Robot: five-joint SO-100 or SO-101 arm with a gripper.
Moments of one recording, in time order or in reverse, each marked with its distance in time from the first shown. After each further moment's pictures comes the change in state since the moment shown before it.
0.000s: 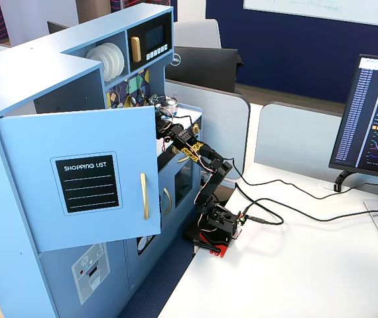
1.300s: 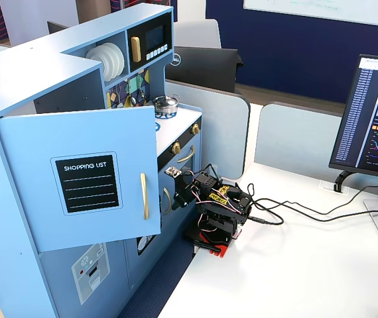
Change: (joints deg) arm -1.1 65.2 85.3 46.0 9.1
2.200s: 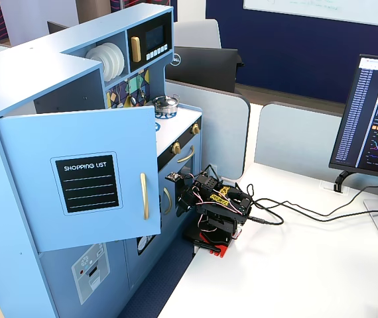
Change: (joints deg) arm -2.9 2.0 0.3 14.7 1.4
